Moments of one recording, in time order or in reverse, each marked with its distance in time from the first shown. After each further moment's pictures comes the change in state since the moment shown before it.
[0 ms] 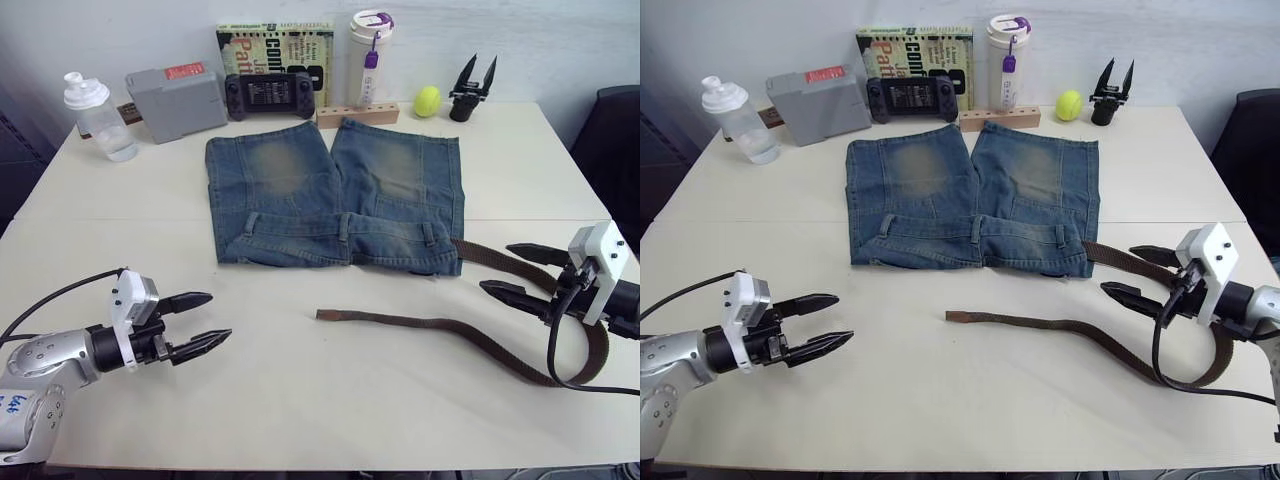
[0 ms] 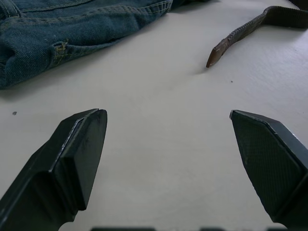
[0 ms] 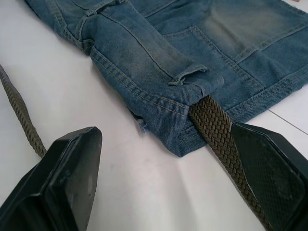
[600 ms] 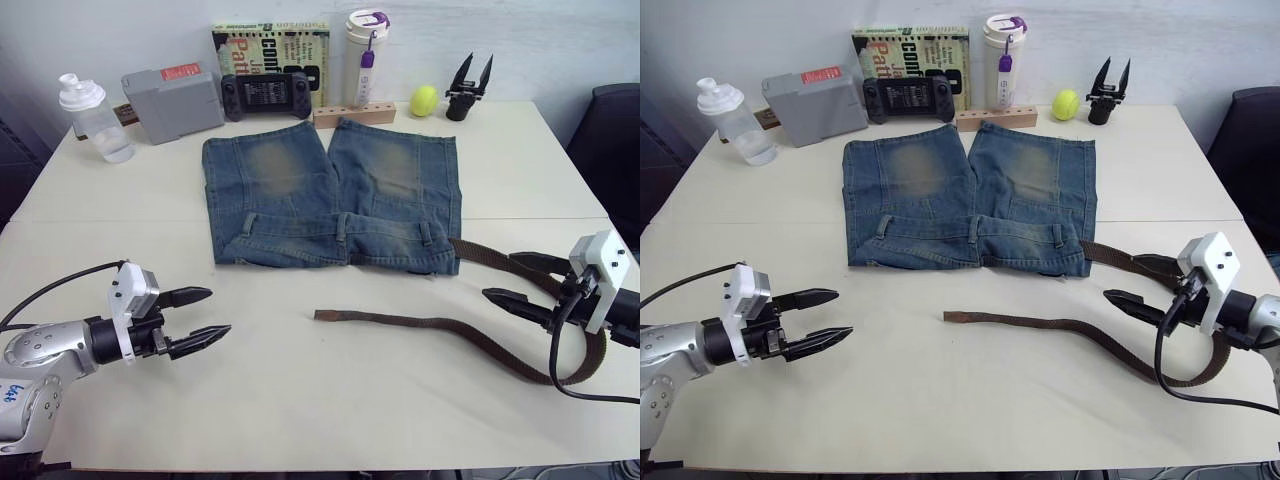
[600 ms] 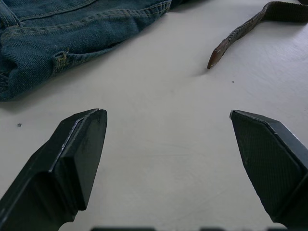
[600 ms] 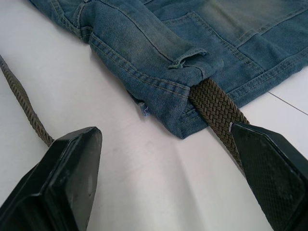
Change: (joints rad) left arm -0.038 0.037 -0.009 0.012 0.001 0.022 -0.008; right arm 0.047 0.000 -0.020 -0.014 -0.001 -0.002 -0.001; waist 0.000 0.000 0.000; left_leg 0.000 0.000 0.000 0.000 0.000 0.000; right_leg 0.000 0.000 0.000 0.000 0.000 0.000
